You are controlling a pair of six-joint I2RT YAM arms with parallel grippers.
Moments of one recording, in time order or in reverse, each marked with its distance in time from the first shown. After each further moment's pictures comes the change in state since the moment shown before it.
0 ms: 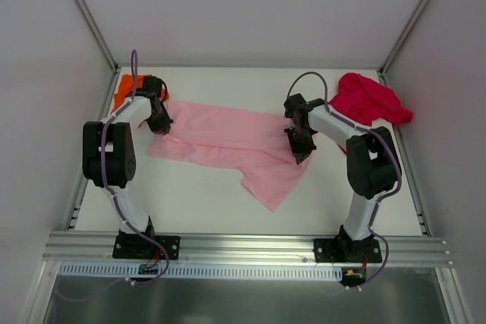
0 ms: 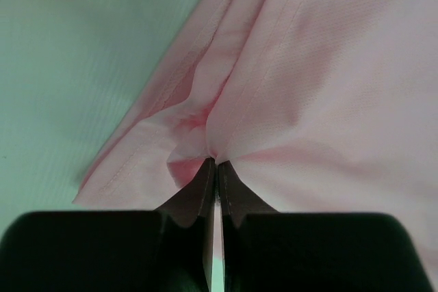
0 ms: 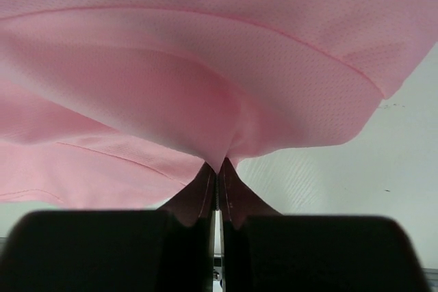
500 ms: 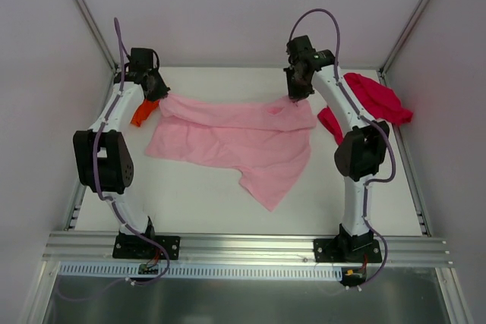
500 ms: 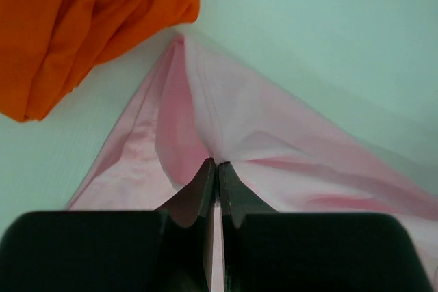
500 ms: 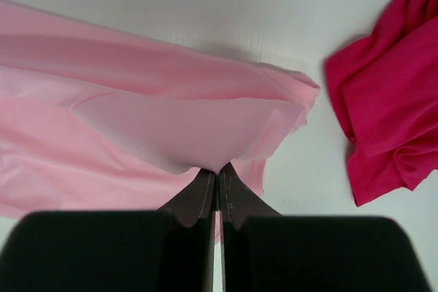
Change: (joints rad) left arm -0.002 -0.085 0.210 0.055 0.032 -0.004; right arm -0.045 0.230 0.802 -0.172 0.124 -0.022
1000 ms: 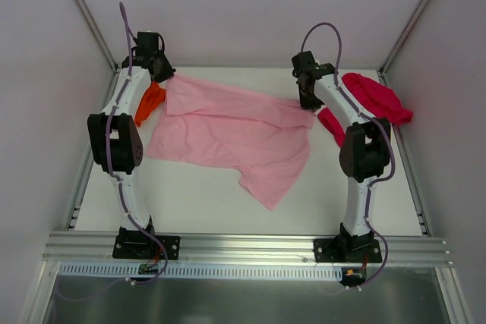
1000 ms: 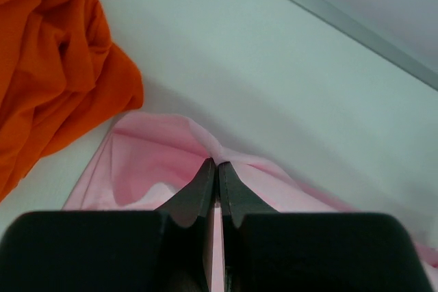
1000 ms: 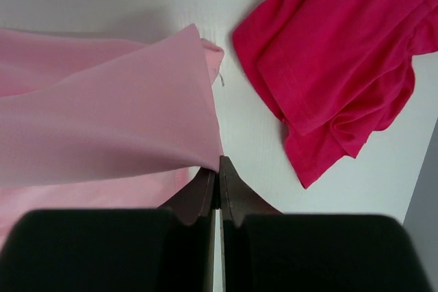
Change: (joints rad) left arm -0.005 0.218 0.302 0.020 0.024 -0.014; right arm -0.054 -0.028 -0.234 0.117 0.253 0.008
